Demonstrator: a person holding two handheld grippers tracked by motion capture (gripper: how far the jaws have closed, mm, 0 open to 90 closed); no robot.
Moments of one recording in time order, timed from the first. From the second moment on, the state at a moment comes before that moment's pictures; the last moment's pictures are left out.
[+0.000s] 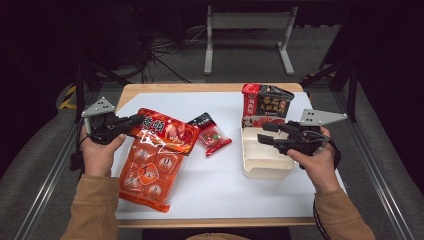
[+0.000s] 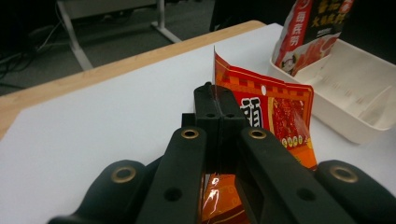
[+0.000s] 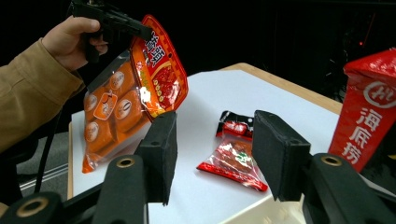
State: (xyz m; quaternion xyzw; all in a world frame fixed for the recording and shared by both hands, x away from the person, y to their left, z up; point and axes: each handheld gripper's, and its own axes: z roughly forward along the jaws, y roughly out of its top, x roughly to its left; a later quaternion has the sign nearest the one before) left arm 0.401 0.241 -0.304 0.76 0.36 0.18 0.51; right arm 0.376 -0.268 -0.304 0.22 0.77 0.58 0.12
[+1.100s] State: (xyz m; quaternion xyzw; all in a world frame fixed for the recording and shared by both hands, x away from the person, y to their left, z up) left arm 0.355 0.221 -0.267 0.77 0.27 0.20 0.54; right arm 0.390 -0.159 -0.340 0.19 0.79 0.58 0.08
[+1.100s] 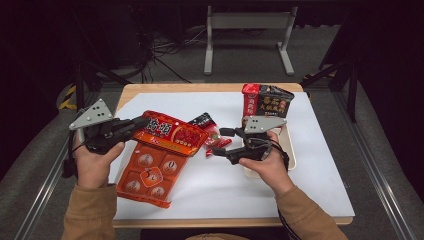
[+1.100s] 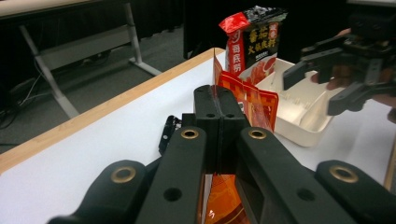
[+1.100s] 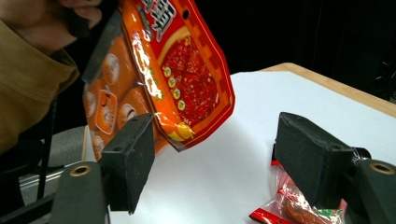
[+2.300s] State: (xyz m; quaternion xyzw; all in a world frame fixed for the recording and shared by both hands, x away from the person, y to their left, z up) left arm 0.343 0.216 -0.261 0.78 0.24 0.19 0.55; right arm 0.406 -0.099 -0.364 0.16 0.78 0.60 0.00
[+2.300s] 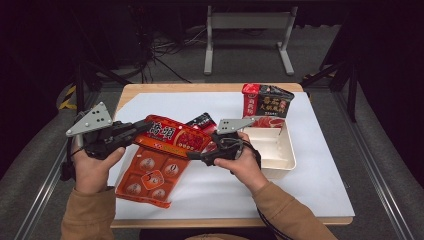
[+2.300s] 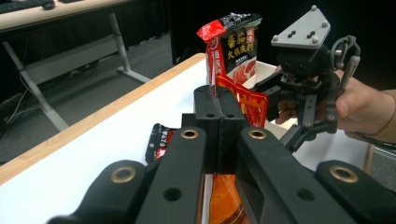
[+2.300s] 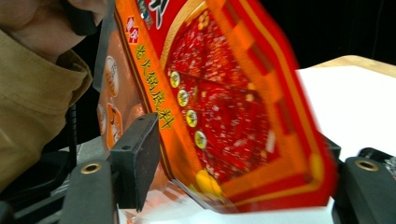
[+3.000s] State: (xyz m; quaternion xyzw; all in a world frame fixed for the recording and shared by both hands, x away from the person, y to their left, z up) left arm 0.343 0.216 -0.260 0.77 0.24 0.19 0.55; right arm 0.406 -0.104 -0.353 0.11 0.76 0.63 -0.03
